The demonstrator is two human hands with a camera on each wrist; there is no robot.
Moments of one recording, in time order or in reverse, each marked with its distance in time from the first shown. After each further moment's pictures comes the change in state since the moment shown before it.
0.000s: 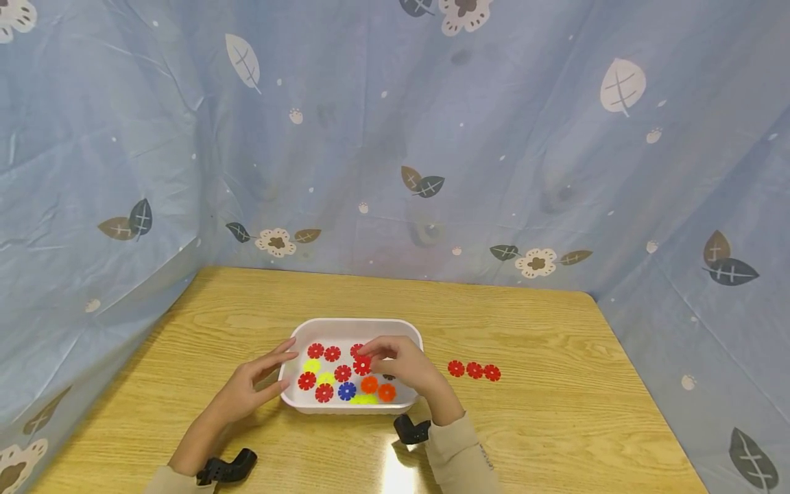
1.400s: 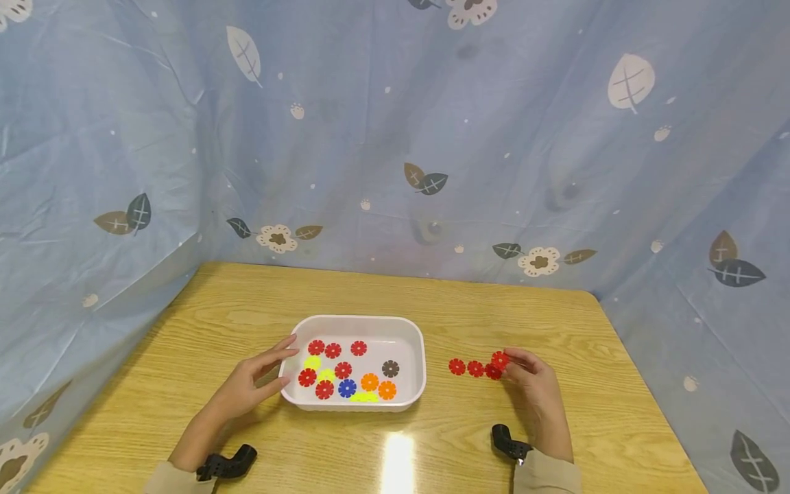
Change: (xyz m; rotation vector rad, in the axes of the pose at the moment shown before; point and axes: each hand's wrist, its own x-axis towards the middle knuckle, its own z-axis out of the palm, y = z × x) left_hand 0.002 0.002 -0.001 0.003 0.004 0.003; right_hand -0.130 0.079 -0.120 0.280 0.685 0.163
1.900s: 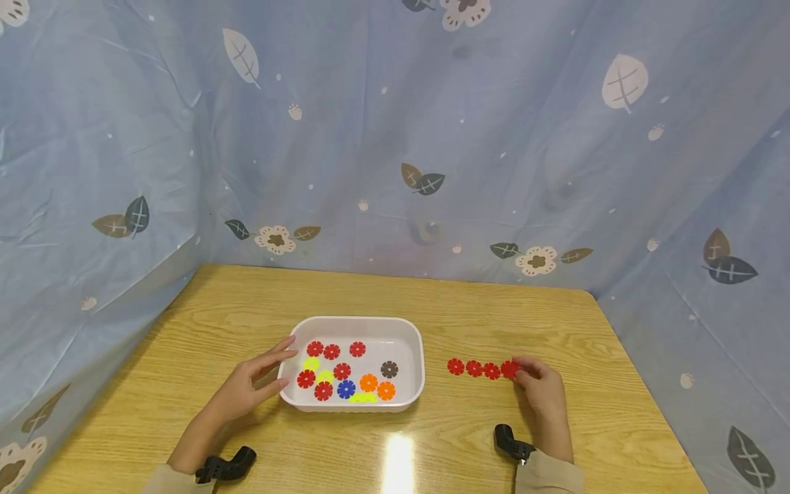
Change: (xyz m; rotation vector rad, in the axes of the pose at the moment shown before) left_hand -0.004 -0.021 0.006 -0.017 -0.019 -0.025; right_hand -0.004 0.006 -0.011 -0.436 0.129 0.132
